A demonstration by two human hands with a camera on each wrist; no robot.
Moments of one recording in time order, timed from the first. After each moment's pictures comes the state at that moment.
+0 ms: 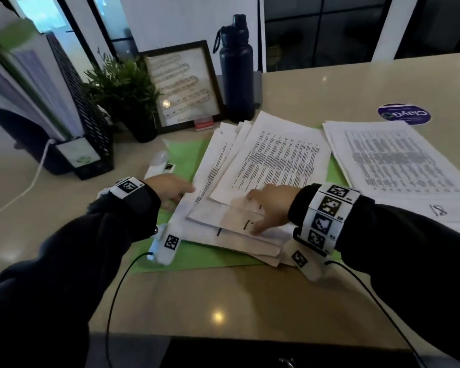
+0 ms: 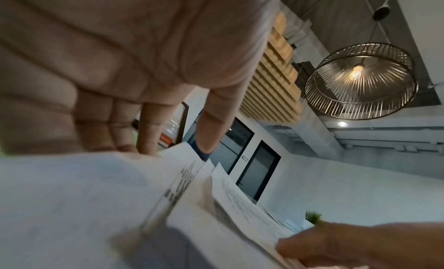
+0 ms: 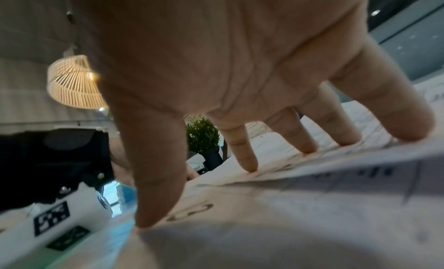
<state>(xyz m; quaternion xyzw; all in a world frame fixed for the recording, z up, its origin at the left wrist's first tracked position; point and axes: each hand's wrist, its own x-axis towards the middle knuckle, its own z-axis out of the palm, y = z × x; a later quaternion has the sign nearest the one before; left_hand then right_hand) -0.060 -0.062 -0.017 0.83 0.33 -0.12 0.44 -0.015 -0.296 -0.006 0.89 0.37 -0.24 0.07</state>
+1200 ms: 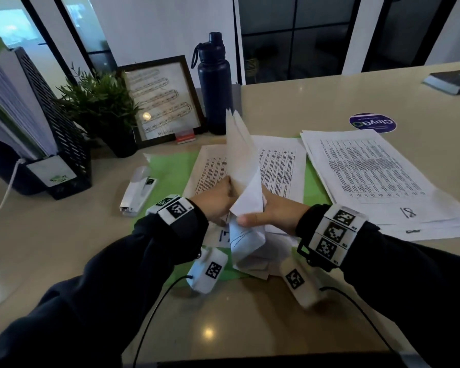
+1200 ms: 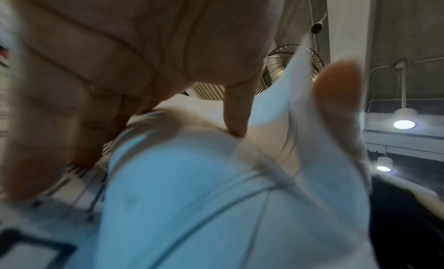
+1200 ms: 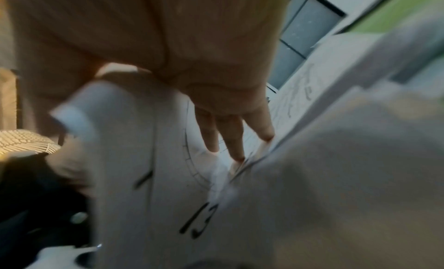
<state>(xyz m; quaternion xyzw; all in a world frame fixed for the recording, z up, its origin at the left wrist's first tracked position) -0.049 -0.186 0.002 0.85 0.14 -0.14 0.49 -0.008 -0.327 -0.026 0.69 0.31 -0.34 -0.56</state>
